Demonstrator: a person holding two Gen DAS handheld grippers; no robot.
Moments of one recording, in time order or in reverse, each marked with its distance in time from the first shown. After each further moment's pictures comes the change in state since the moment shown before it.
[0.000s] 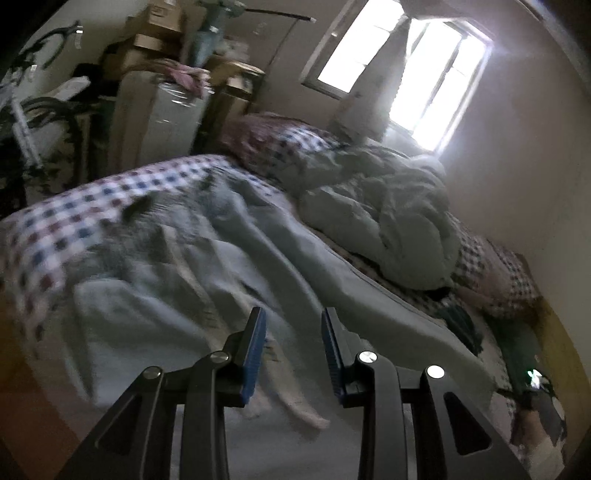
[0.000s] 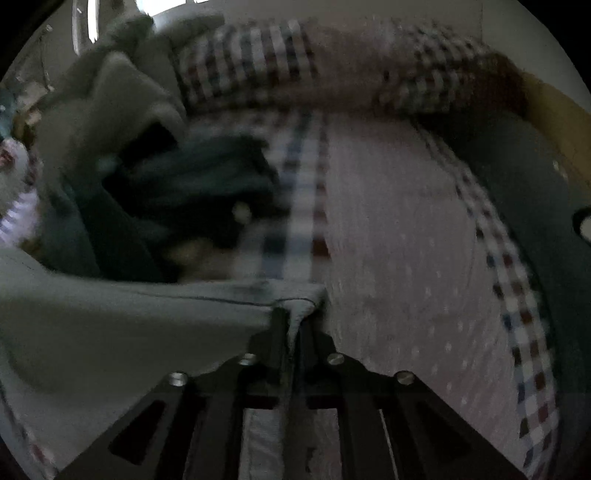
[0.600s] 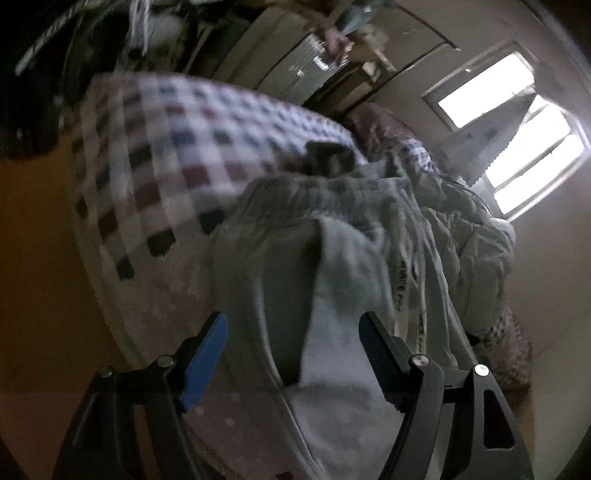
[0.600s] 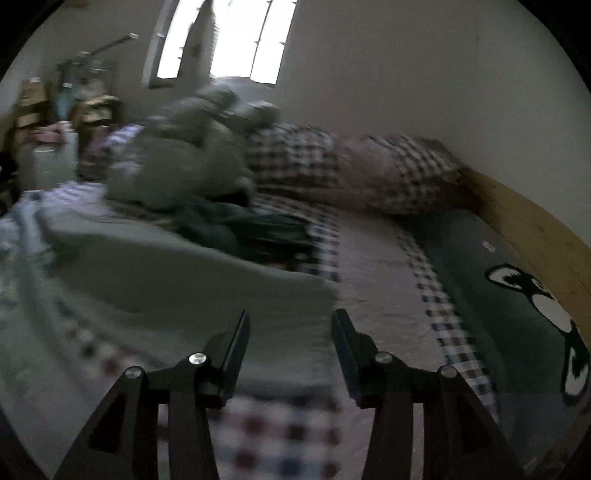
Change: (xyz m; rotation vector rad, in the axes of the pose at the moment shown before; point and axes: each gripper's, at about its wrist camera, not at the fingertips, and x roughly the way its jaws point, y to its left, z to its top) left arm 0.011 0.212 -0.046 -0.446 0.123 0.044; right arm -0.261 0.102 -0.144 -0.172 -0.381 0.055
